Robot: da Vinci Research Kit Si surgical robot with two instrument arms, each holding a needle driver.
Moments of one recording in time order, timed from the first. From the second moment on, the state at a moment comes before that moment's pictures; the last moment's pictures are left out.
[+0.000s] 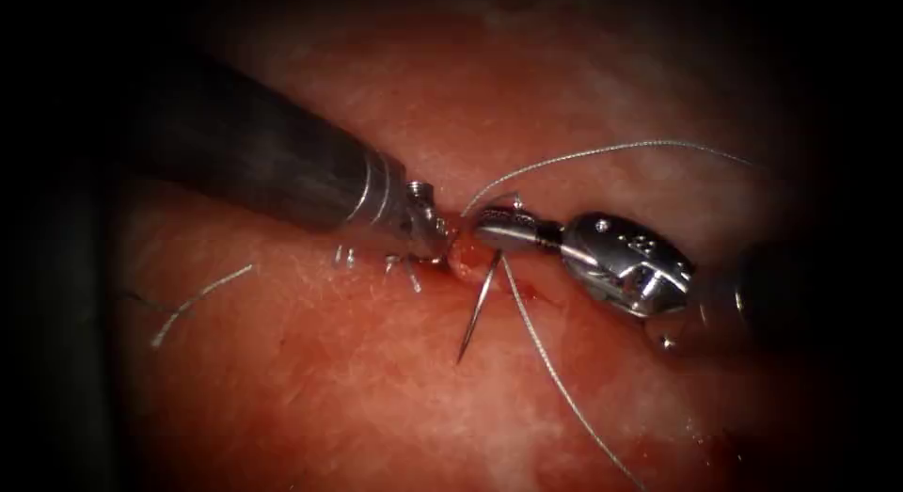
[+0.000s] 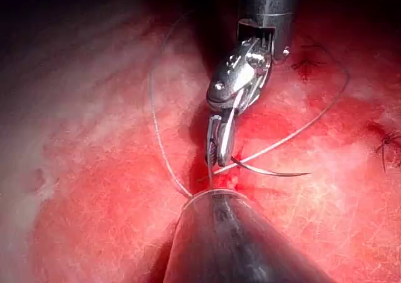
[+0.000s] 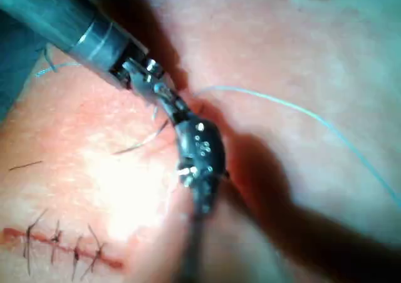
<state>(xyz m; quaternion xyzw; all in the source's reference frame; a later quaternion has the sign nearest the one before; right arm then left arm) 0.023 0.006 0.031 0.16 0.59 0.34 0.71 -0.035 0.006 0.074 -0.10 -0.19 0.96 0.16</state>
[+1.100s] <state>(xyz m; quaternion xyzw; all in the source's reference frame) 0.025 0.008 0.038 0.00 0.59 0.21 0.78 -0.035 0.000 0.068 -0.11 -0.27 0.94 0.17</state>
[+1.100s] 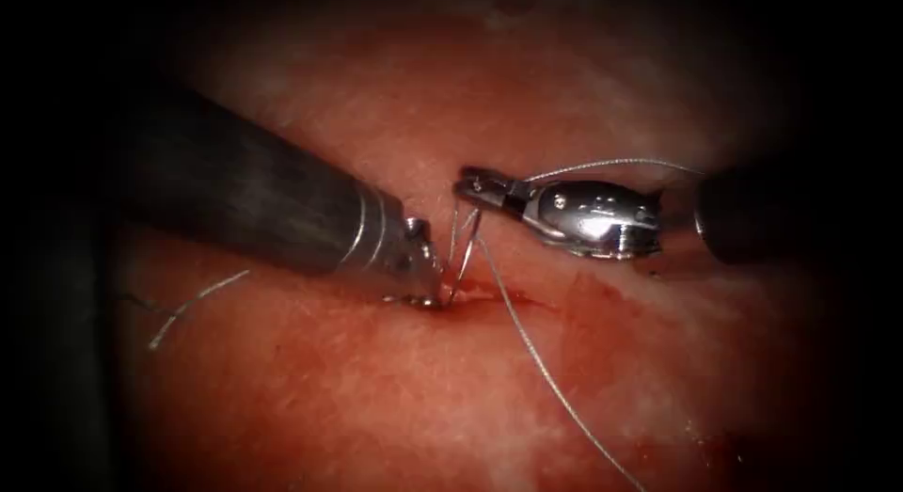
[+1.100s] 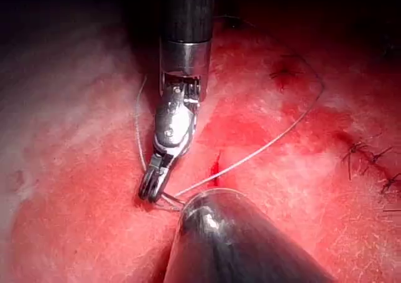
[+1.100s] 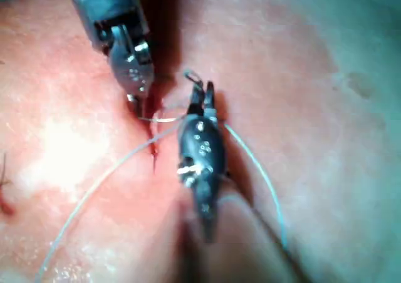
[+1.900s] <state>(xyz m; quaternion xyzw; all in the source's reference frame) 0.027 0.007 0.038 -0.04 0.58 0.18 0.79 -0.034 -0.004 0.059 -0.16 -0.22 0.95 0.18</state>
